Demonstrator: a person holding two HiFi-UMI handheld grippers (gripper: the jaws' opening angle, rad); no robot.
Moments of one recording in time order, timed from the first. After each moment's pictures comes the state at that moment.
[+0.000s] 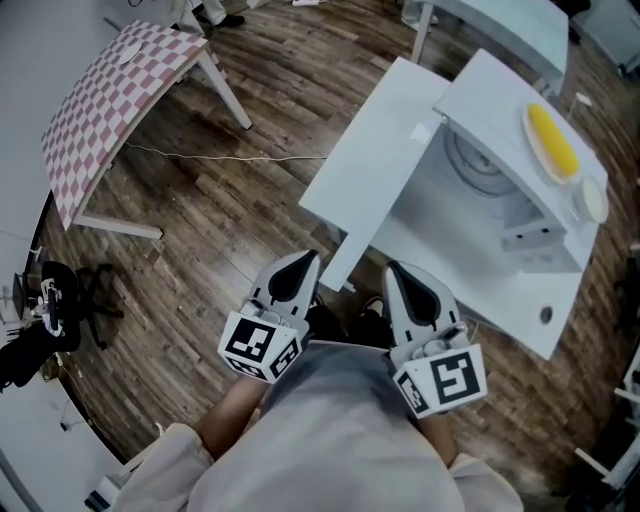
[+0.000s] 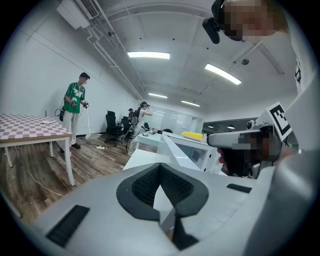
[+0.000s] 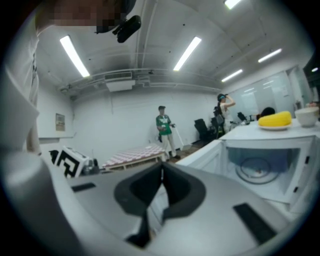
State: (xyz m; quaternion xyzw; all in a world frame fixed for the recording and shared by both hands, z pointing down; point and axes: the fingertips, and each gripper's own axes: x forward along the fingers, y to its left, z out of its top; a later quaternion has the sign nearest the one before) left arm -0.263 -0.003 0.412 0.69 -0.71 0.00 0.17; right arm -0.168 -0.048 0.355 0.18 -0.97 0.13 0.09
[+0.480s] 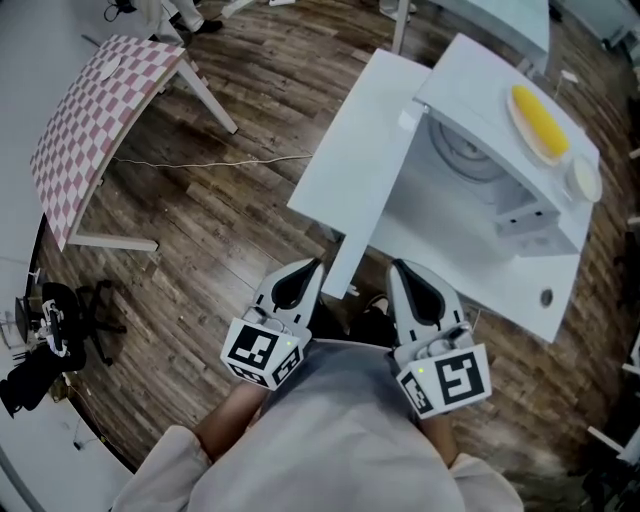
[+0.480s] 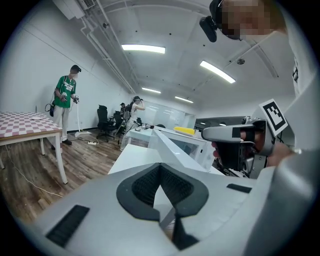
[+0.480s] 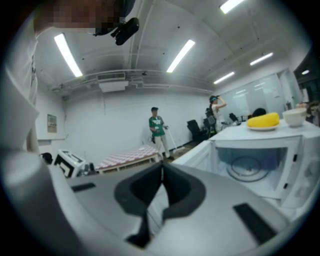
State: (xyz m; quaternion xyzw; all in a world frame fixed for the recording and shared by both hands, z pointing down) left arm -0.240 -0.008 0.422 0.72 -0.67 0.02 0.20; right arm -0.151 -0.059 0.355 0.22 -0.96 0.14 0.09
